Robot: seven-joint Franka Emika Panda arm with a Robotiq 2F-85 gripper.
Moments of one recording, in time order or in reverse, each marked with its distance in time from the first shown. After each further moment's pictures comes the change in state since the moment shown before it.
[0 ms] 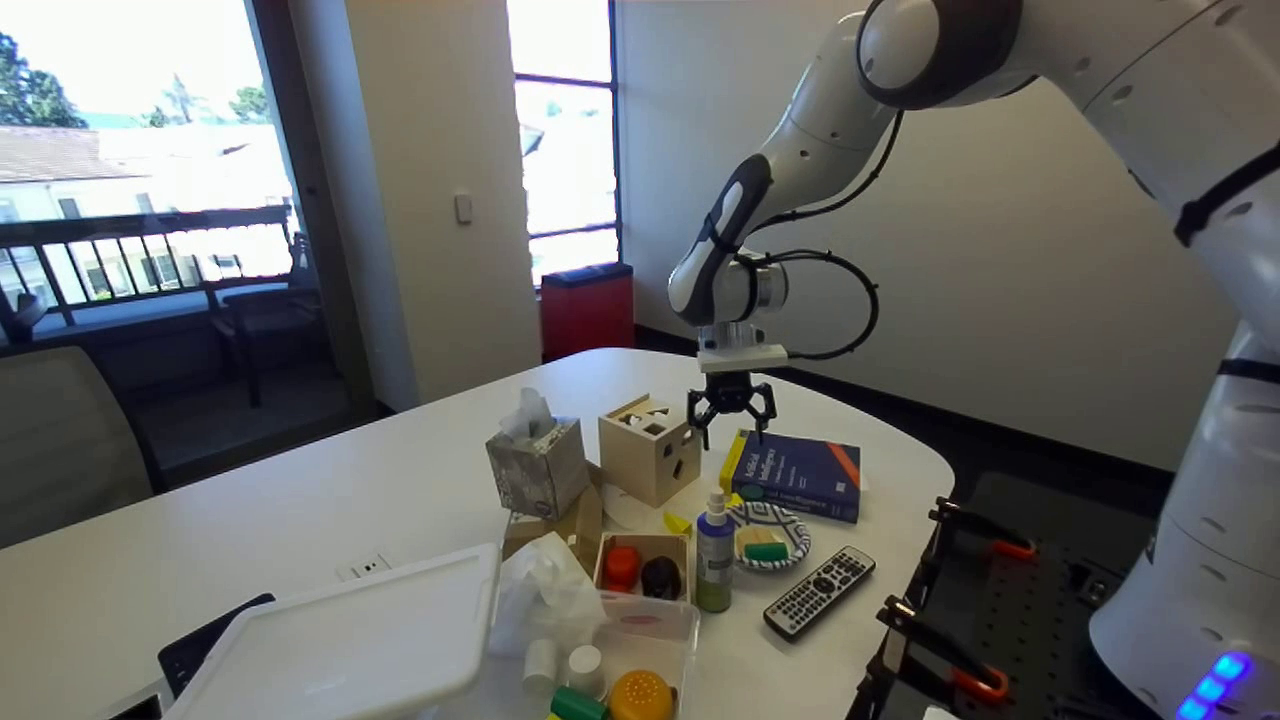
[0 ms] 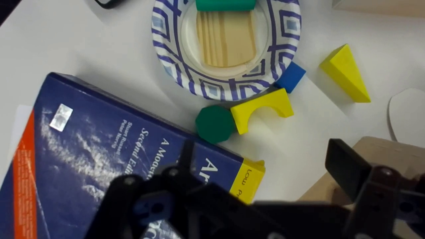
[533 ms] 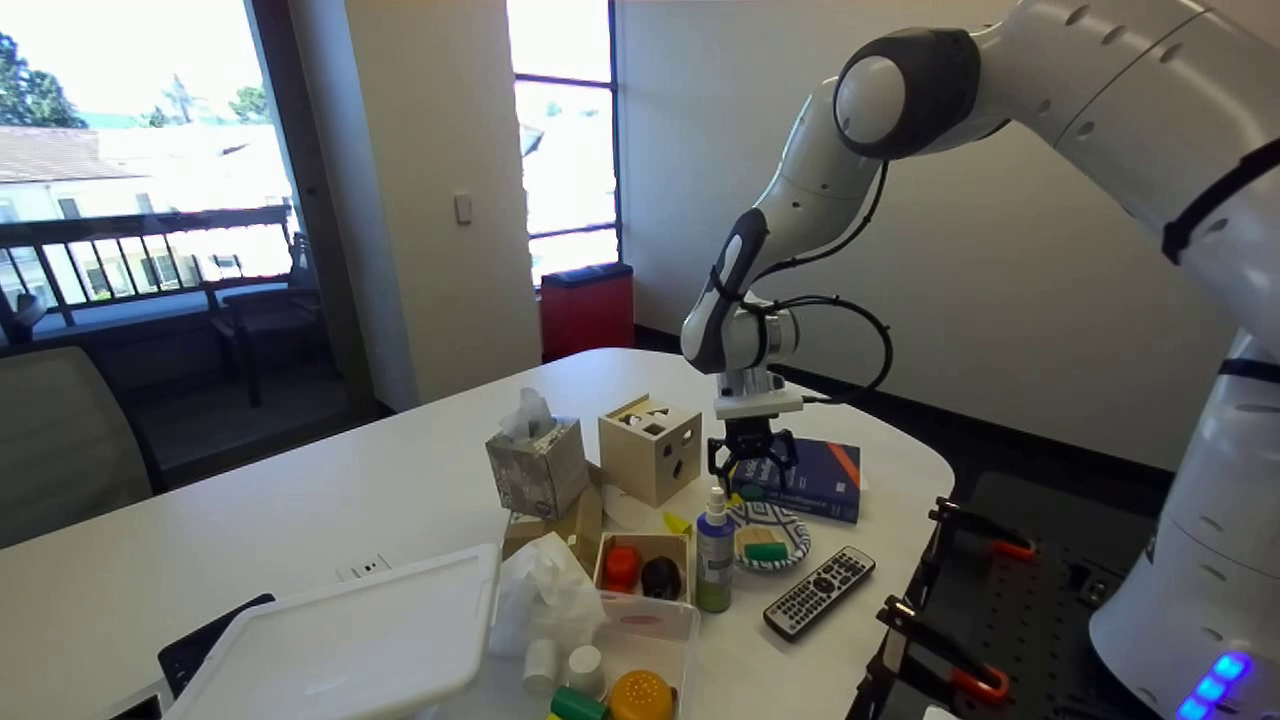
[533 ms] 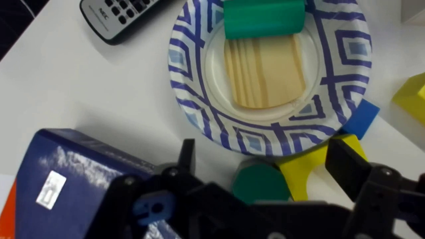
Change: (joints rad) arm -0.025 0.138 0.006 0.008 0.047 -0.001 0.000
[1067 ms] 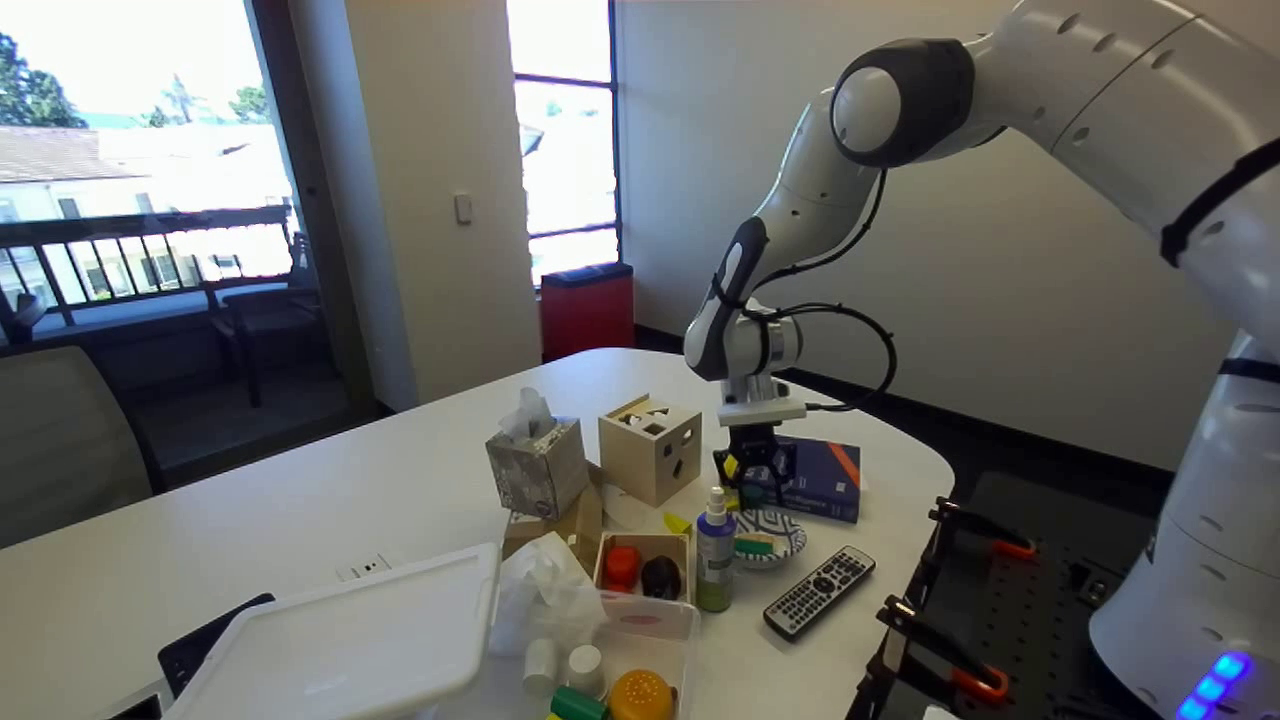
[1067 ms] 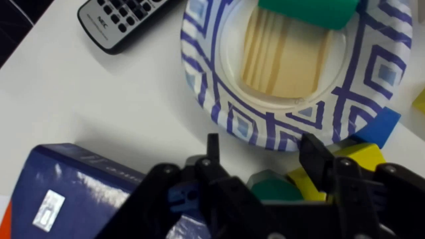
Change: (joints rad) arm -0.003 0.022 -0.004 0.000 0.021 0.001 0.000
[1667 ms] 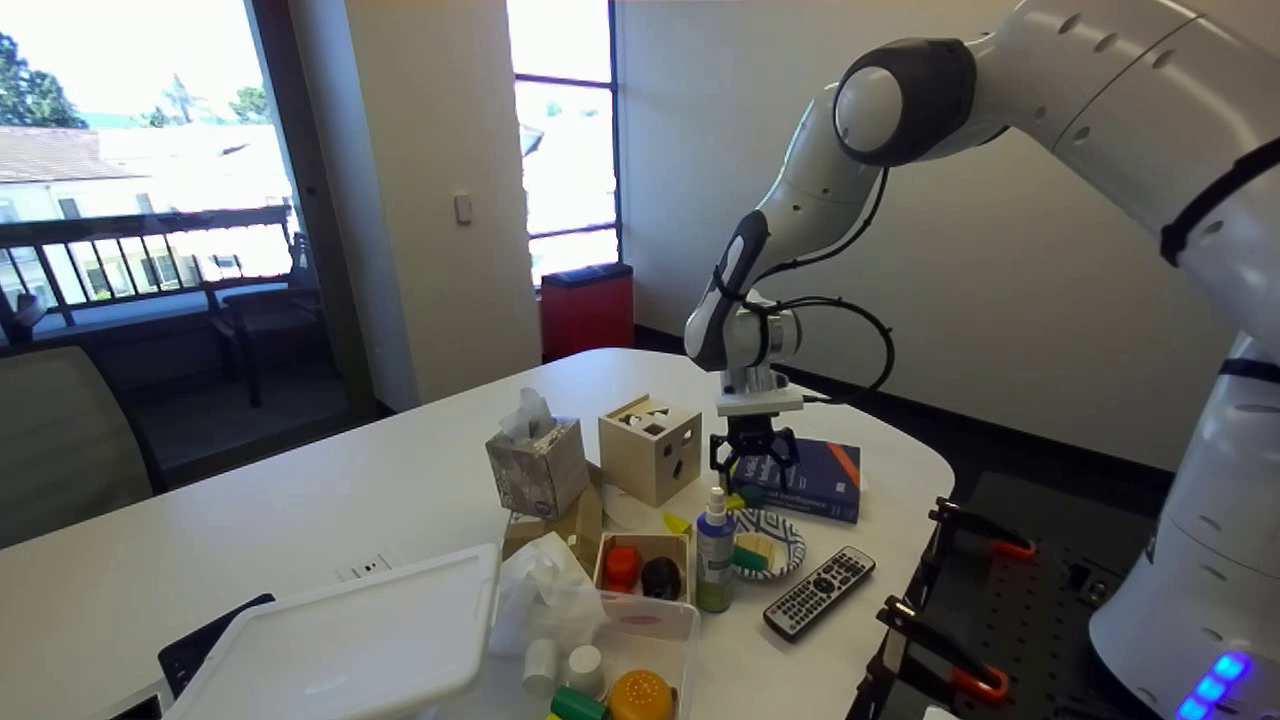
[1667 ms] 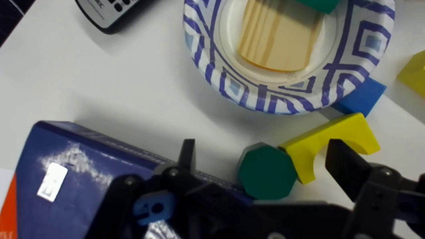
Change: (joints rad) arm -0.013 -0.005 -0.004 0.029 0.002 0.001 0.001
